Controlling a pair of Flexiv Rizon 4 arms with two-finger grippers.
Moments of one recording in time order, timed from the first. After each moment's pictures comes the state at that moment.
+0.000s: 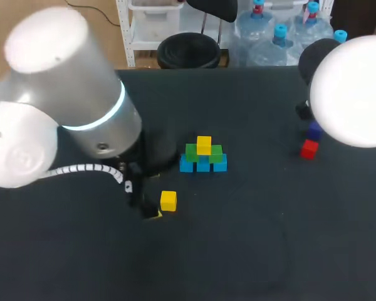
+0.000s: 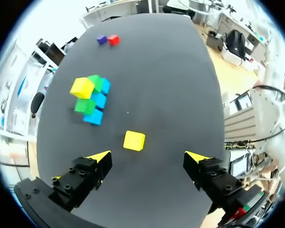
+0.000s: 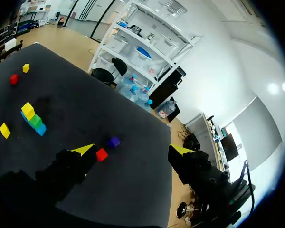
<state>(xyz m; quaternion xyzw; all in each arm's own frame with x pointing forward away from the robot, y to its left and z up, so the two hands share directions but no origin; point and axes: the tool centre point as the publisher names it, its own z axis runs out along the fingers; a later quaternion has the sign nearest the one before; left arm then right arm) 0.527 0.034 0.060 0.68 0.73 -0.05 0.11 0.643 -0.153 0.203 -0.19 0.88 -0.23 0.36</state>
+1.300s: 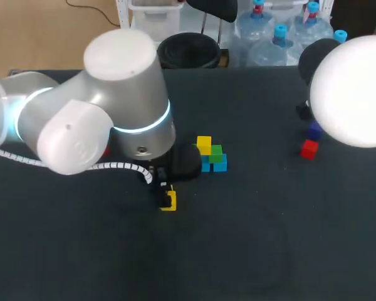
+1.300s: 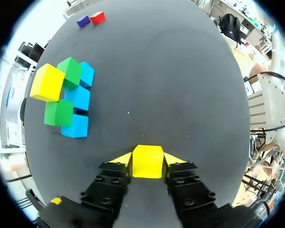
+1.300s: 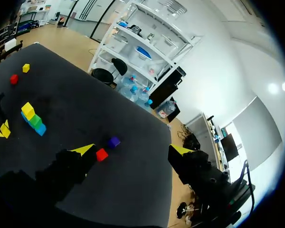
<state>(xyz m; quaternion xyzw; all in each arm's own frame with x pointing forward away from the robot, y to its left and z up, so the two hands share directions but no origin) 0.560 0.016 -0.004 0.71 0.70 -0.03 0.05 0.643 -0.153 0.203 -0.19 0.88 -0.23 0.36</state>
